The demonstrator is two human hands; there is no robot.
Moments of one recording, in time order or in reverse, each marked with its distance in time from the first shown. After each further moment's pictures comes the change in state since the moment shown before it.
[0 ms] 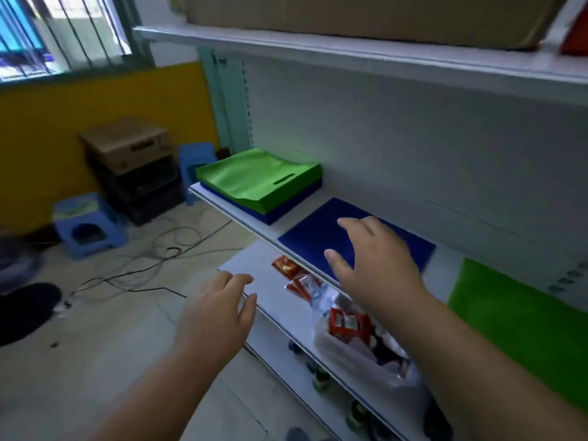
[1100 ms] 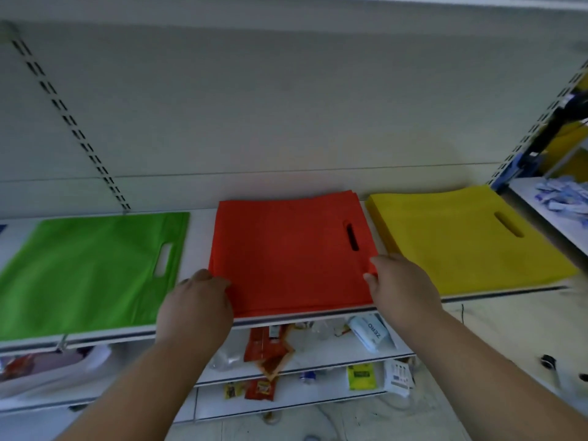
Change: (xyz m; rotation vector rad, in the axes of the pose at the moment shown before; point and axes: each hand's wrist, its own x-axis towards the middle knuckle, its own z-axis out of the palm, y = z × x) left_hand -0.201 0.573 0.130 -0.029 -0.453 0.630; right_hand -0.518 0.447 -0.235 -0.315 -0.086 1.018
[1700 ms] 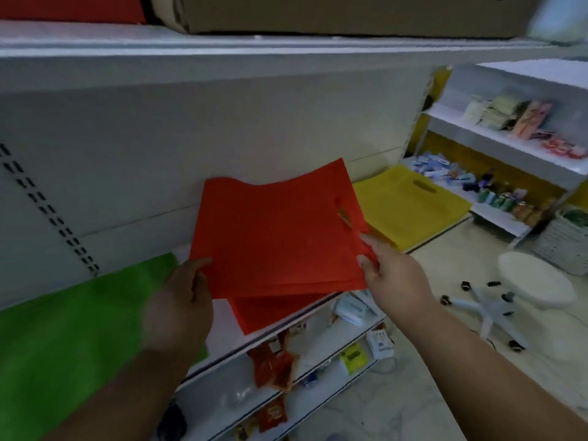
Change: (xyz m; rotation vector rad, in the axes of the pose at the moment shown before) left_hand 0.043 -0.086 -0.029 -0.661 0.165 0.207; right_hand -0.081 -0.099 -0.012 0.324 0.364 0.293
